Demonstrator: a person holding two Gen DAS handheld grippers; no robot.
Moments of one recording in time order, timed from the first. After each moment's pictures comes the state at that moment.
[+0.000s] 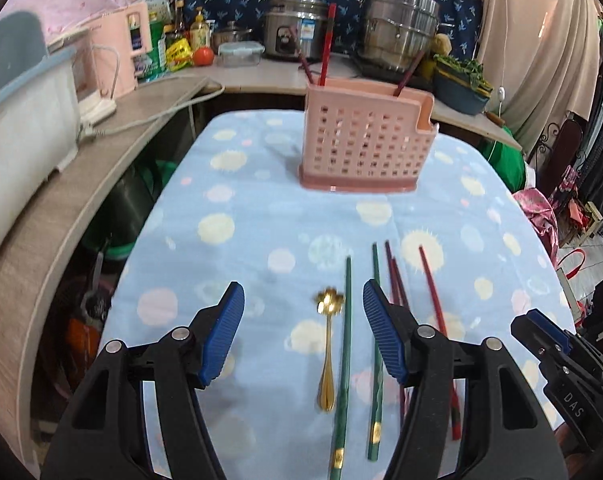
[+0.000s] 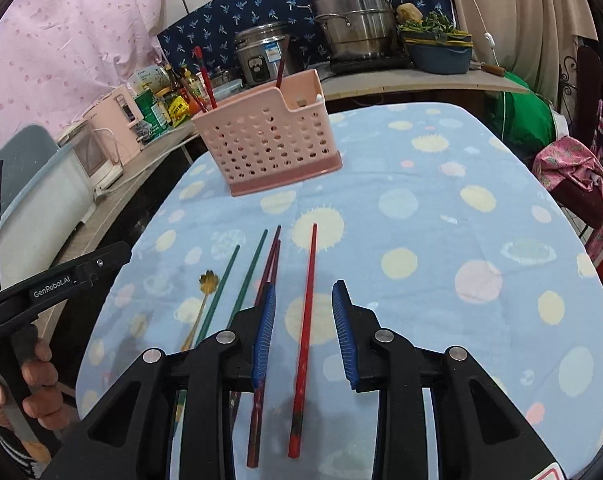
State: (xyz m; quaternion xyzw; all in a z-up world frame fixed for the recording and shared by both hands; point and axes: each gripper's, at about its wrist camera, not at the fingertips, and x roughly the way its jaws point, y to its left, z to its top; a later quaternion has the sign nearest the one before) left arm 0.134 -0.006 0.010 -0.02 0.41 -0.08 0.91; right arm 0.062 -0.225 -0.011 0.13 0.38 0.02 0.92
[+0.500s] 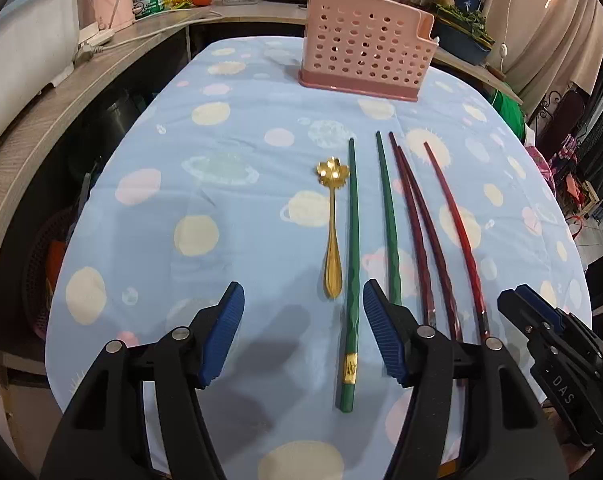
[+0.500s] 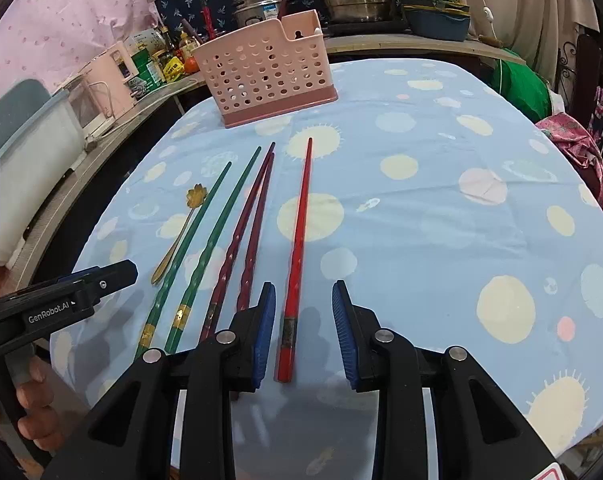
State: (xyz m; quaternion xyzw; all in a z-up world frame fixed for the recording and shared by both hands) left arm 0.086 -0.003 -0.054 -0.03 0.48 -0.09 0.87; right arm 0.025 -0.204 -0.063 0.12 0.42 0.01 0.90
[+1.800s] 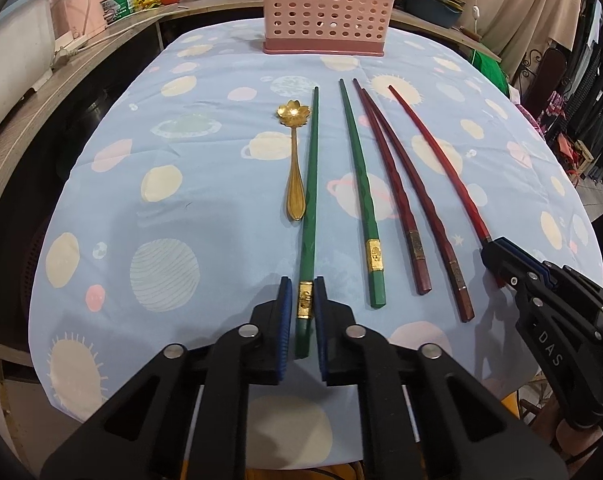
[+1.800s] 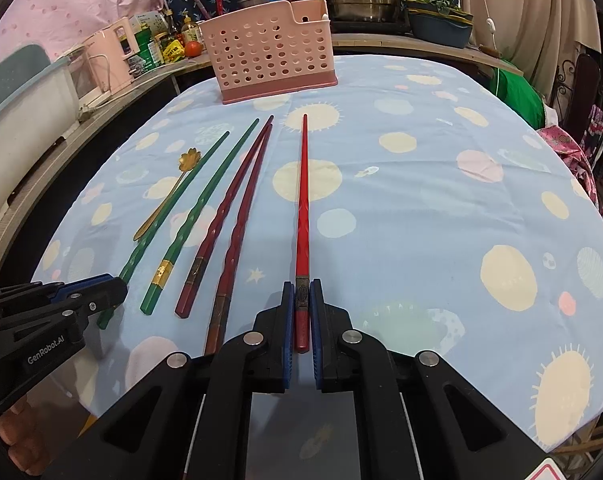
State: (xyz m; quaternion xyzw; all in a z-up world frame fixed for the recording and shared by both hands) left arm 0.052 -0.025 -0.079 0.02 0.49 -0.12 0.86; right arm 0.012 -0.191 -0.082 0.07 0.42 -0.01 0.90
